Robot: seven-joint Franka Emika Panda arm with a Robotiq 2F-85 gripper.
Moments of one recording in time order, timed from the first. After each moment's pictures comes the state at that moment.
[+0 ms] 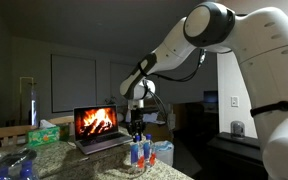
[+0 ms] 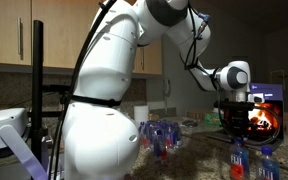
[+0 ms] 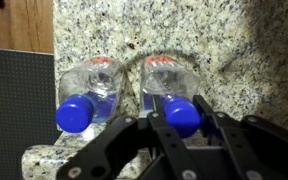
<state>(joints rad) -0.07 0.23 -0.07 -1.95 0.04 2.13 -0.13</state>
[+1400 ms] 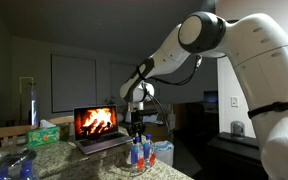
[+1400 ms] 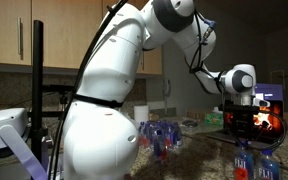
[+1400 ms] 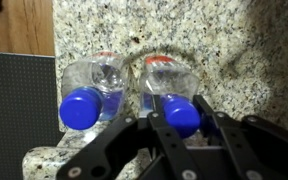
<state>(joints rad) -0.09 0.30 -0.07 -1.89 0.06 2.13 -0.13</state>
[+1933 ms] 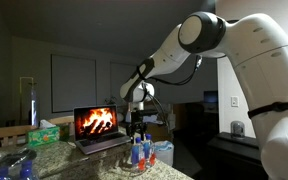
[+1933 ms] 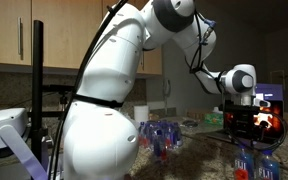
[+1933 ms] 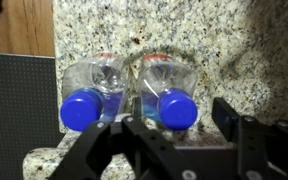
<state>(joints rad) -0.09 0.30 -0.07 -1.89 0.06 2.12 -0.13</state>
